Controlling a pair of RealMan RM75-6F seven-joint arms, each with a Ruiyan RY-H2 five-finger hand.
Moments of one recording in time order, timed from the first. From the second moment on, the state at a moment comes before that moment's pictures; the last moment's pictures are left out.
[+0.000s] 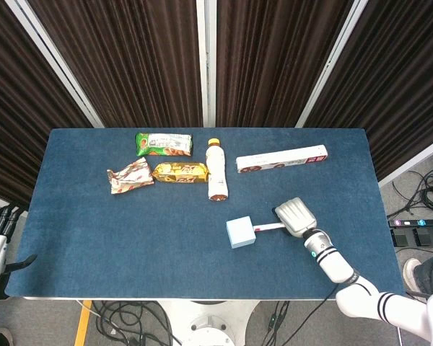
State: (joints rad) left arm -0.08 -1.17 -0.02 -1.36 1.51 1.48 -0.20; right arm 0.68 -1.55 0.08 -1.27 -1.31 0.85 -0.38
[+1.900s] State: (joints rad) left arm -0.07 -1.18 -0.03 -1.33 1.50 1.47 -0.23; right arm 0.79 -1.60 0.10 -1.35 -1.18 0.83 -0.52
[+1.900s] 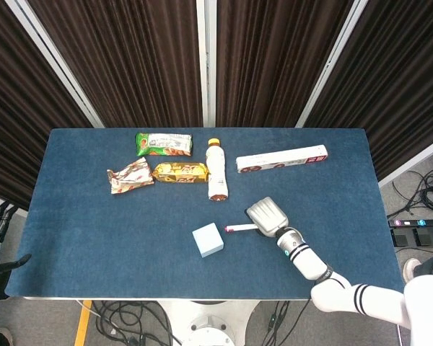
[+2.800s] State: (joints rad) left arm -0.08 -1.19 -0.03 -1.33 1.49 1.46 -0.20; right arm 0.79 -1.54 0.05 -1.35 -1.34 0.84 -0.35
